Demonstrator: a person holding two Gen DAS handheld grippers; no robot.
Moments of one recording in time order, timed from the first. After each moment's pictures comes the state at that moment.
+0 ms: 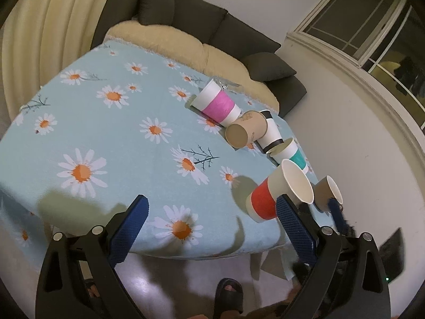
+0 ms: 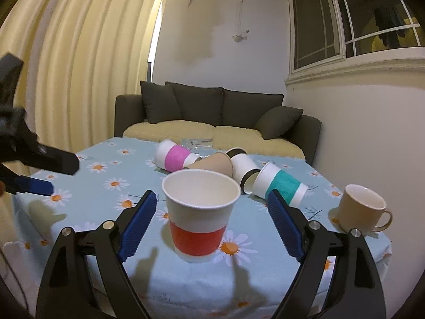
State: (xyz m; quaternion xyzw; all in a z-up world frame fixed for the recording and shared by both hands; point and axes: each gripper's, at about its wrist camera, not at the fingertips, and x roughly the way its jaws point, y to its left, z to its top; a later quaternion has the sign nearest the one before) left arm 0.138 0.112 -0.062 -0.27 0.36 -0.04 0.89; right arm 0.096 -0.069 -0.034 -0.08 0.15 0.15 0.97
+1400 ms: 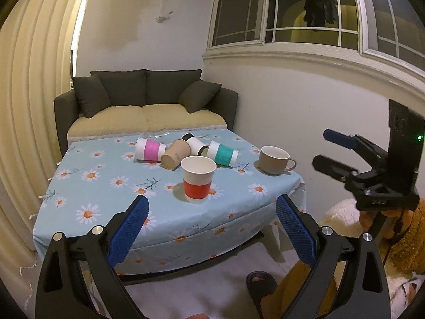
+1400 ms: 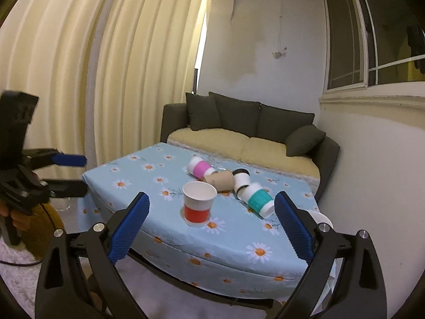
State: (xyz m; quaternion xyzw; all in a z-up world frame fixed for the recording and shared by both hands) left arm -0.012 -0.010 0.024 -0.03 0.23 -0.12 0.97; right arm -0.005 -0.180 0.079 -0.12 0.16 0.28 0.94
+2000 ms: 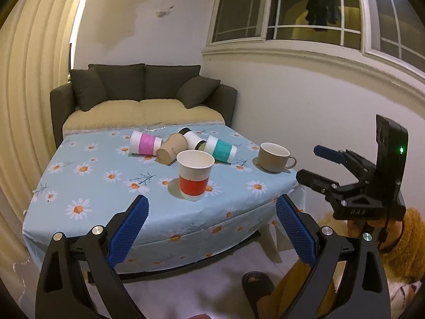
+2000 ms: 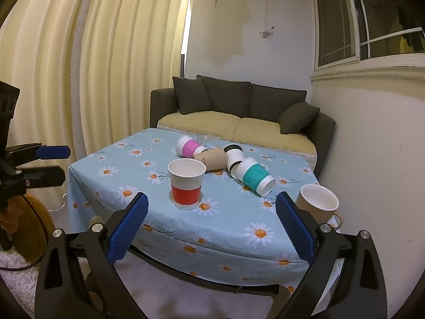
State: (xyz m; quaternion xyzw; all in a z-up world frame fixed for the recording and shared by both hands) left arm 0.002 -0.008 0.006 -0.05 0.24 -0.13 0.96; right arm 0.016 -0.180 0.047 -0.10 0.20 0.25 0.94
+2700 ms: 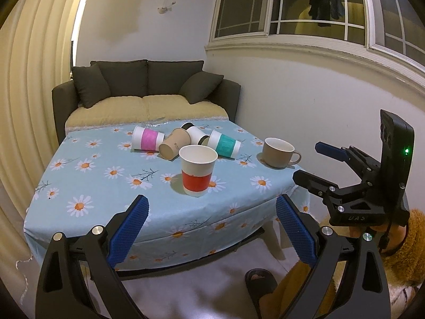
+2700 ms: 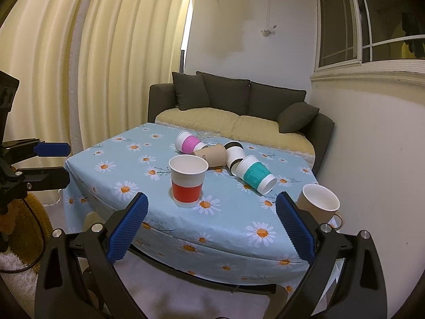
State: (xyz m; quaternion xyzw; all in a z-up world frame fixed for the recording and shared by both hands) left arm 0.008 -0.012 0.002 -0.04 0.25 -0.12 0.96; right arm 0.017 -0.169 0.042 -0.12 0.20 0.25 0.94
